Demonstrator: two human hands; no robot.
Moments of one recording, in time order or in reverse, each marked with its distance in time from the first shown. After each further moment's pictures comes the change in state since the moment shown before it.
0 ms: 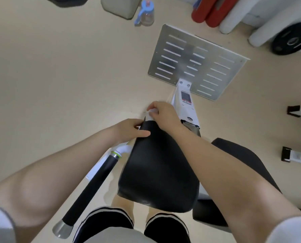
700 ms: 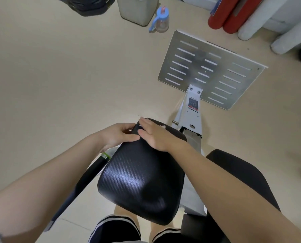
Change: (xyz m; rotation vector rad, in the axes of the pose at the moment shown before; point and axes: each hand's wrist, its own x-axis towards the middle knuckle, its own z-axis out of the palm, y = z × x) left_hand -0.009 0.010 0.019 -0.321 0.065 0.004; right_hand -0.021 0.031 0.001 0.041 -0.477 -0.256
